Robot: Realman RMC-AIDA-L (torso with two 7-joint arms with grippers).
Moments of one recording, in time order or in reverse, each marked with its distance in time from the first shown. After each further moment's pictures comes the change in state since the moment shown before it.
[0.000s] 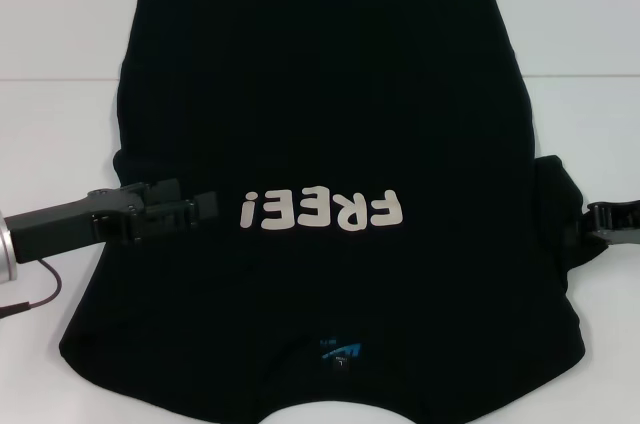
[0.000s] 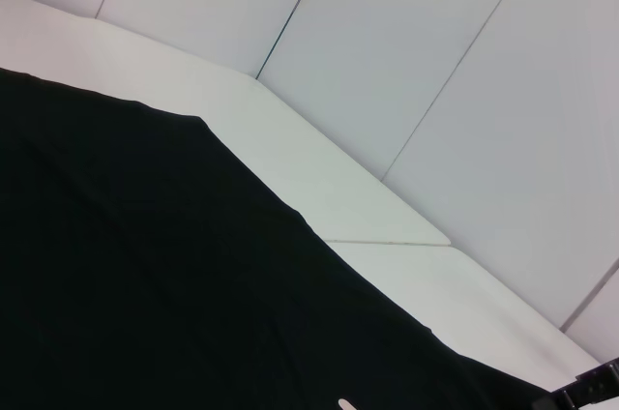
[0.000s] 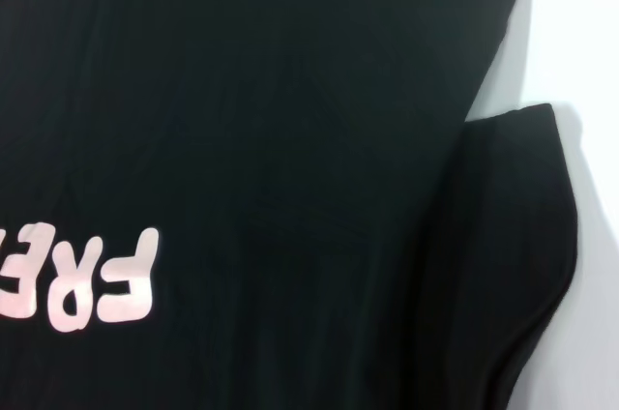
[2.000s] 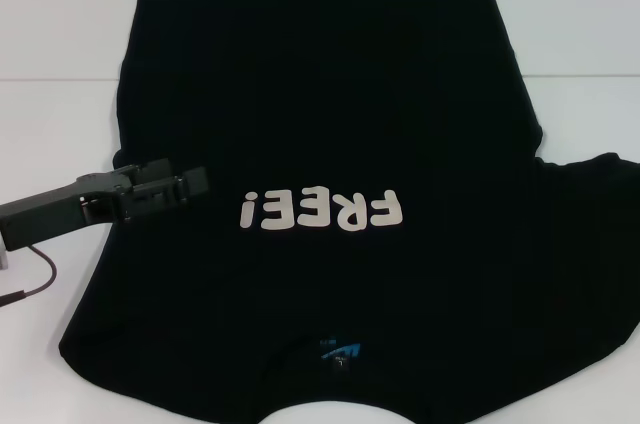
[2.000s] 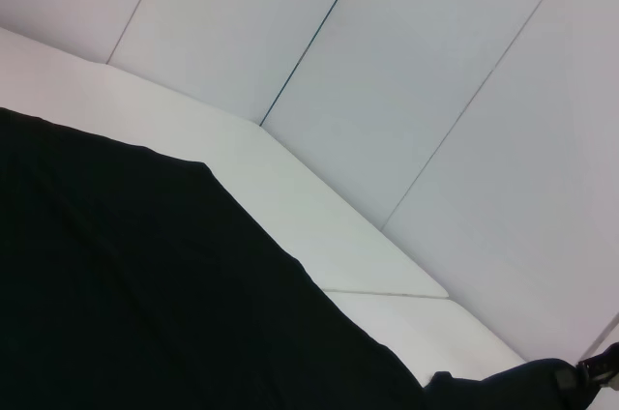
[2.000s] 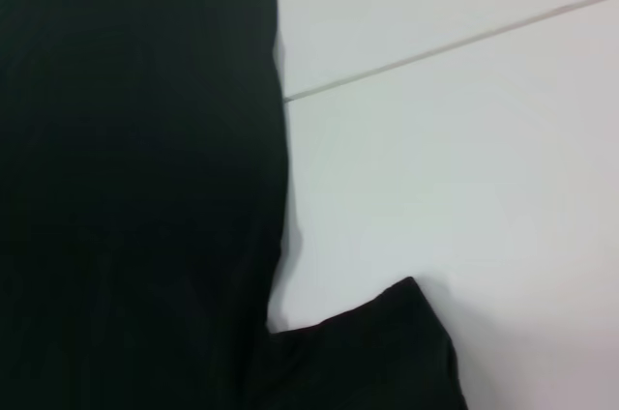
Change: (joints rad) left arm 0.011 0.000 -0.015 0.002 -0.064 0.010 -0.021; right arm -0.037 -0.101 0.167 -0.087 -0.017 0.006 0.029
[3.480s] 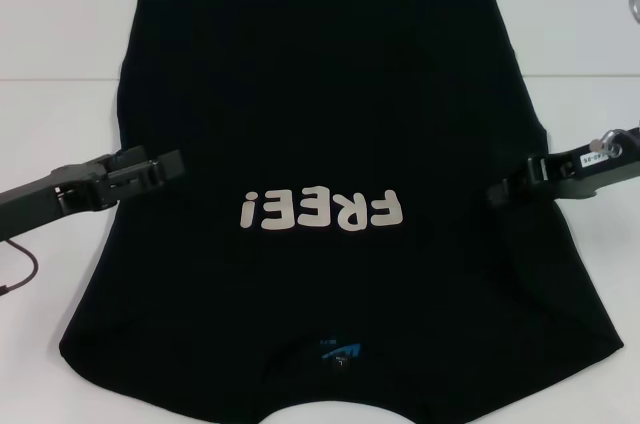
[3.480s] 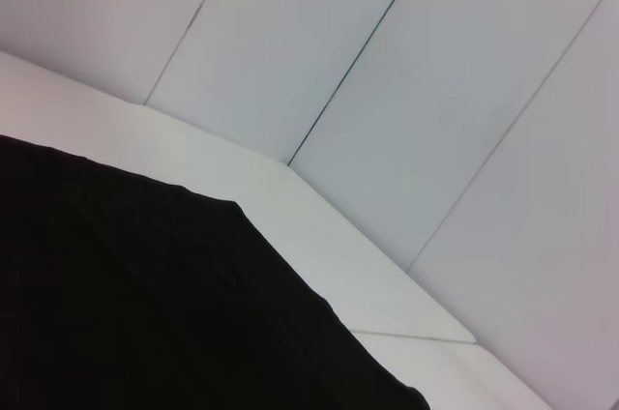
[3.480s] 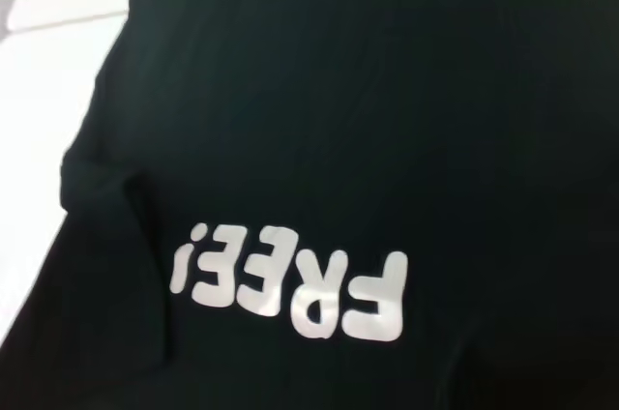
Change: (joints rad) left arm 0.016 0.004 -0.050 -0.002 -0.026 -0.004 0.003; right arm 0.187 0.083 -0.154 0.143 0.109 -0.140 -0.050
